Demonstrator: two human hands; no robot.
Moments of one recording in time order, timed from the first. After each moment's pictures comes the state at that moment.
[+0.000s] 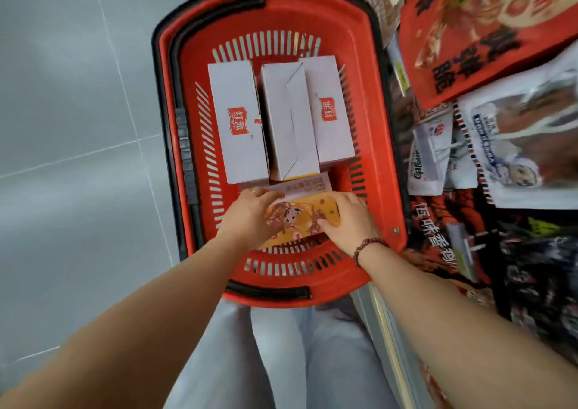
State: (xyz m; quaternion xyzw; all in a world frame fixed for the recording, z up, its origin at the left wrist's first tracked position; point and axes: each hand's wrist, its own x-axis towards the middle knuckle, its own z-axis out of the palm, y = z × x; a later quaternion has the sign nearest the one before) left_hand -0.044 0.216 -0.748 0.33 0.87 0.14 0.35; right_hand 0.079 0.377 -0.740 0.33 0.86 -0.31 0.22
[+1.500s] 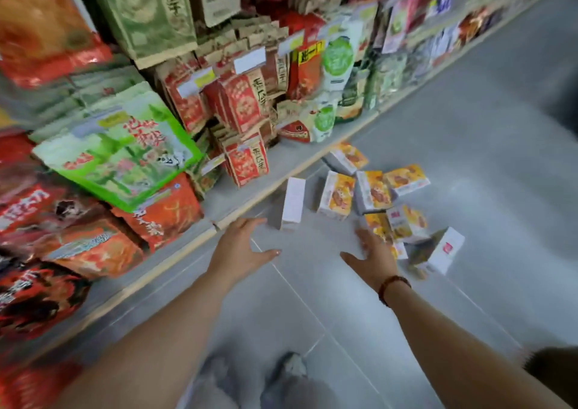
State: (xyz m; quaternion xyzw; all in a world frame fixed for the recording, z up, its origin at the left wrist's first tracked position) left_hand 0.552 -0.008 -0.506 0.89 0.23 0.01 0.39; right_hand 0.673 -0.247 -0.485 0.92 0.09 -0.24 -0.30
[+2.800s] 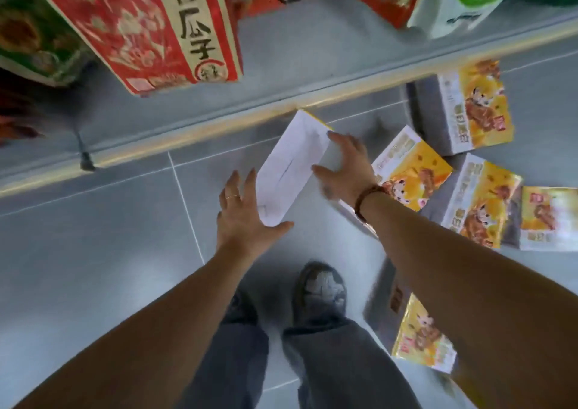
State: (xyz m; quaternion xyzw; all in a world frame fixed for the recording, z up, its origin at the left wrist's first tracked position) left_hand 0.898 -0.002 -0.990 0.76 0.54 -0.10 0.35; right_hand 1.090 -0.044 -0.983 0.85 0.27 -0.41 -0.19
